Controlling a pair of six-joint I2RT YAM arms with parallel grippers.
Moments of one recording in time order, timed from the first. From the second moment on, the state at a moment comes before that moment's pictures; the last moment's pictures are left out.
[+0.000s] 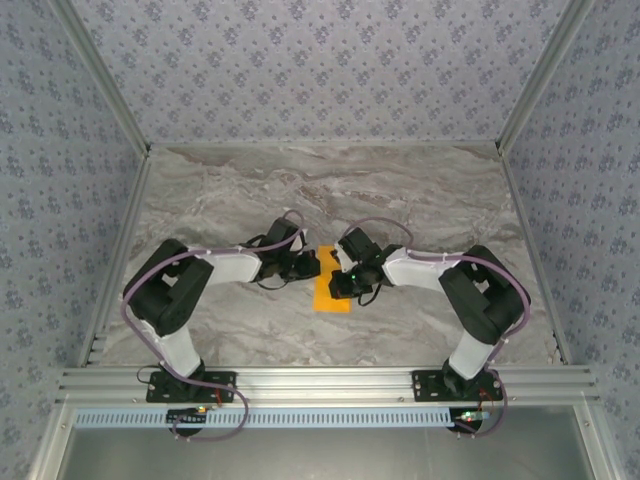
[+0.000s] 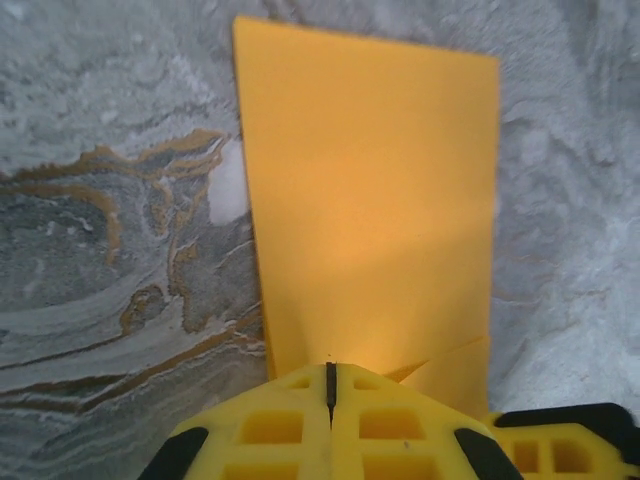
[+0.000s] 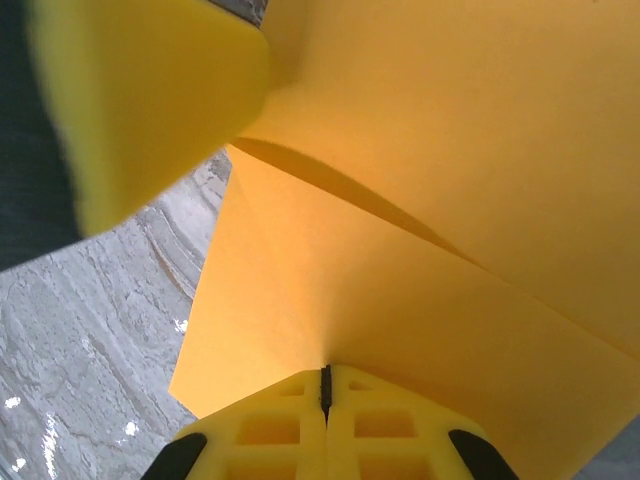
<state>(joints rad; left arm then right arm) -0.66 1.75 0.85 0.02 0.37 -0.73 0.71 1.70 0.86 -0.29 -0.36 0.48</state>
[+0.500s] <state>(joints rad) -0.73 1.76 0.82 0.10 0.42 -0.78 0.70 1.71 0.86 -0.29 -0.38 0.48</state>
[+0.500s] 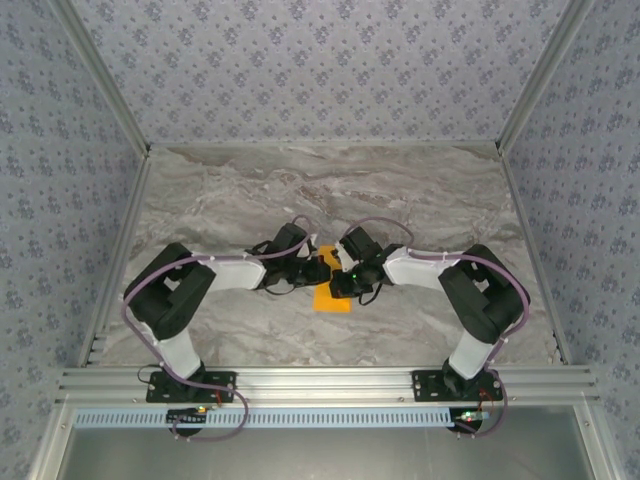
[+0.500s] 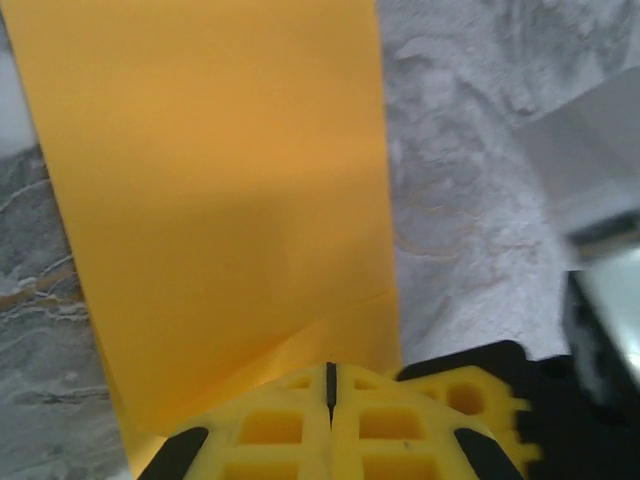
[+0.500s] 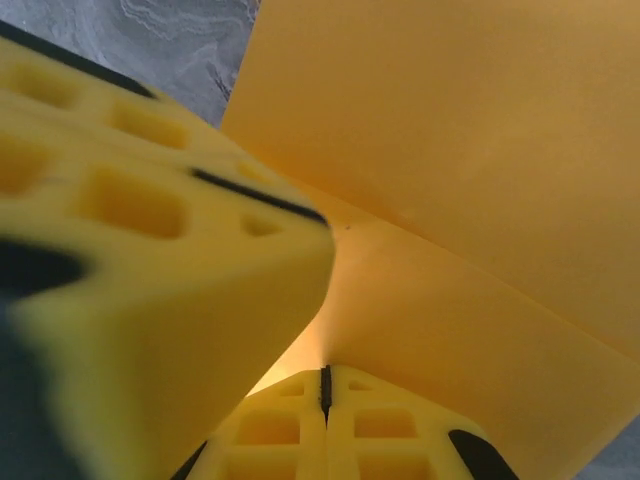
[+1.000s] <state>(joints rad) -0.73 1.80 0.82 0.09 0.39 -0.79 0.68 1.68 0.82 -0.28 -0.40 0.44</state>
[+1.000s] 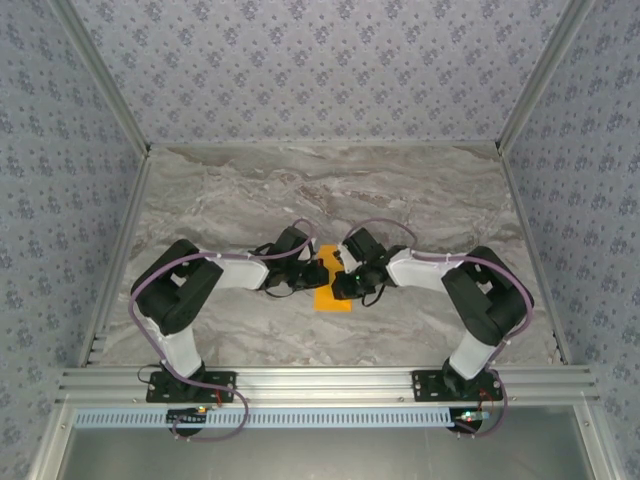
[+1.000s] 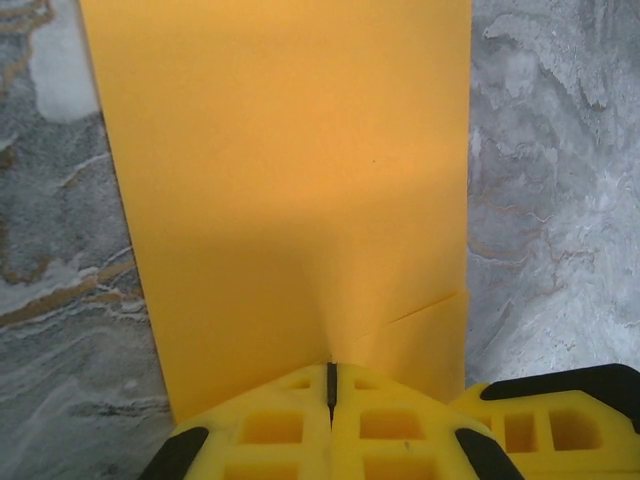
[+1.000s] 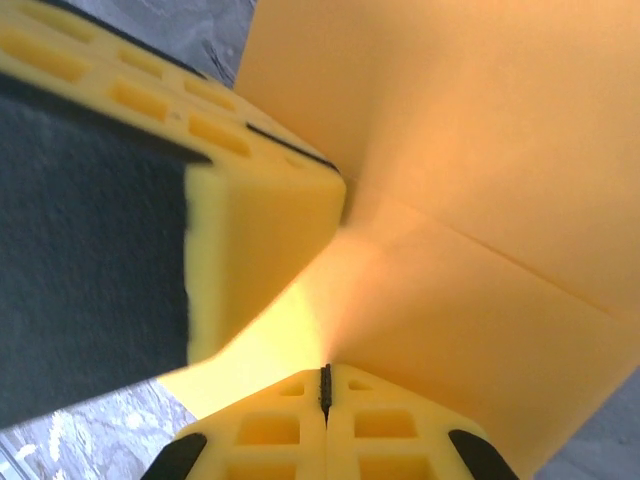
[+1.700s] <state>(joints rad) -0.73 1.78 0.84 0.05 0.38 -0.80 0.58 1.31 0.61 -0.41 -0.39 0.50</state>
